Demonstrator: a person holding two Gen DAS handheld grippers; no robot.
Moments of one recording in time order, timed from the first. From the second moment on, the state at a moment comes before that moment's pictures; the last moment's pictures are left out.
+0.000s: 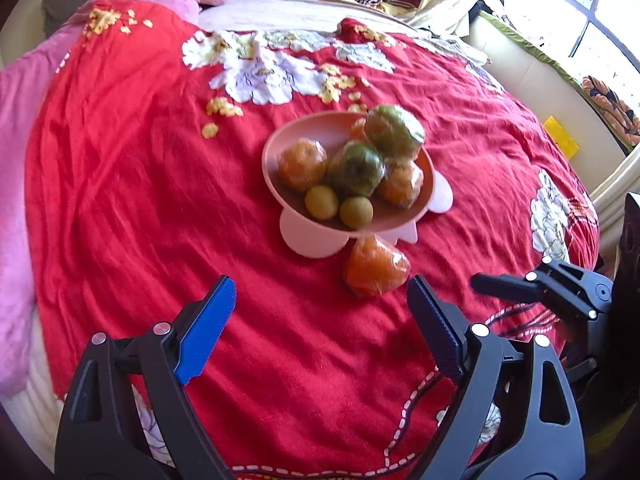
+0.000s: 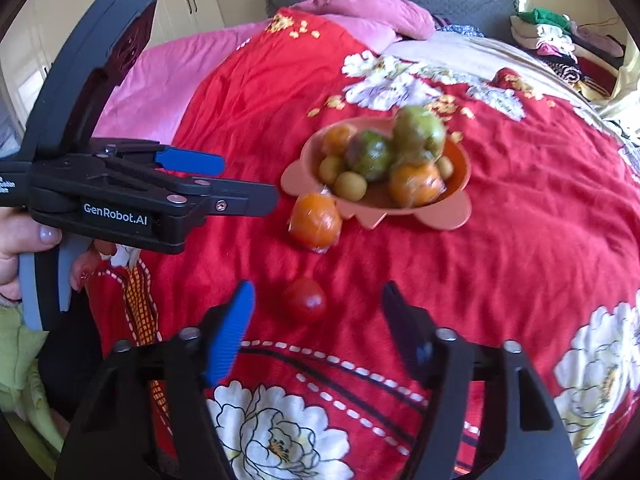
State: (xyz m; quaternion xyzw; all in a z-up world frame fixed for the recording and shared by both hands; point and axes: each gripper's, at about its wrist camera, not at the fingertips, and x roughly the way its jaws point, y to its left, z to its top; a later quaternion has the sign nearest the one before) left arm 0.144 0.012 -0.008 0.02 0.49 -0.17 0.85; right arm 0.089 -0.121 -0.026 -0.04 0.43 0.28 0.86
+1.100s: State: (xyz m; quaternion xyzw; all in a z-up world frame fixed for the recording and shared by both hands) left arm 0.158 -0.014 -0.018 0.02 0.50 -0.22 0.84; right arm 0.111 -0.180 0.003 0.03 0.41 0.27 0.87
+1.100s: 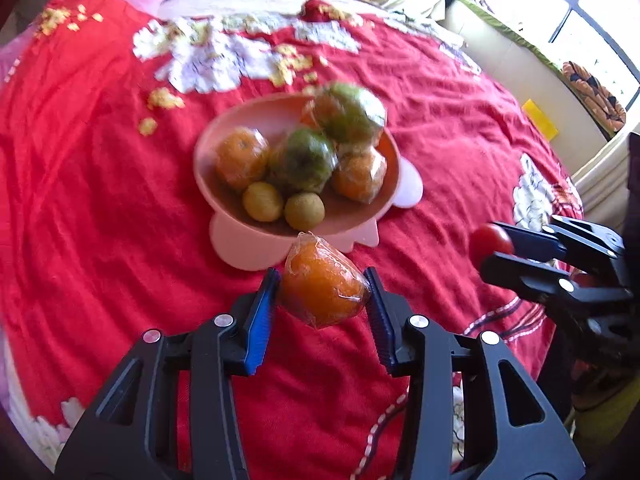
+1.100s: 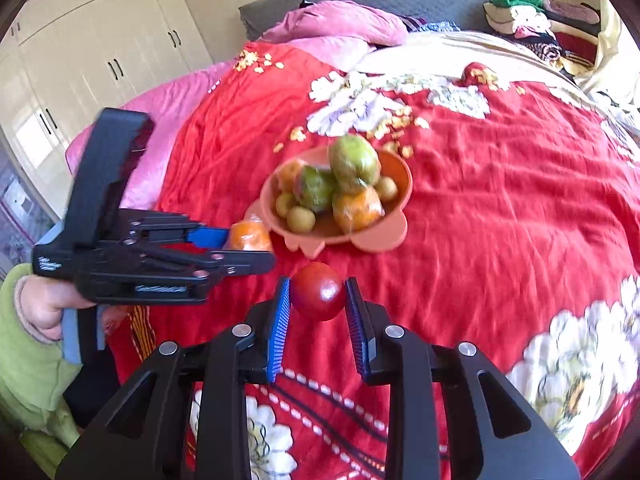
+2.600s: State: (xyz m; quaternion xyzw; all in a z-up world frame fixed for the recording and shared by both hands) left arm 0.225 -0.004 -0.016 0.01 0.50 -0.20 0.84; right arm 0.181 -0.132 -0.019 -0.02 0.42 0.27 0.87
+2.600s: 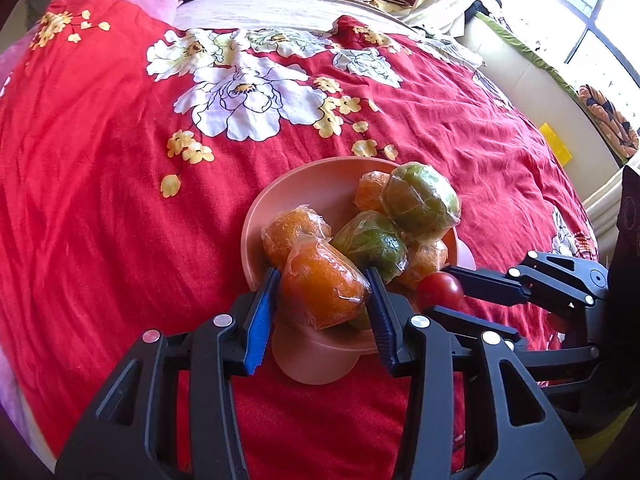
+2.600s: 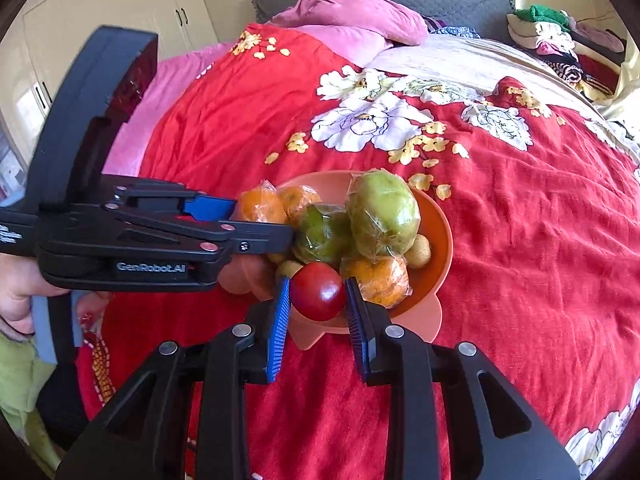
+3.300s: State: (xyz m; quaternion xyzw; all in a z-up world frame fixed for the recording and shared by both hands) left arm 0.213 -0.008 -0.005 0.01 0.48 -0.20 0.85; right arm 0.133 -0.168 0.007 0.01 0.39 0.24 0.89
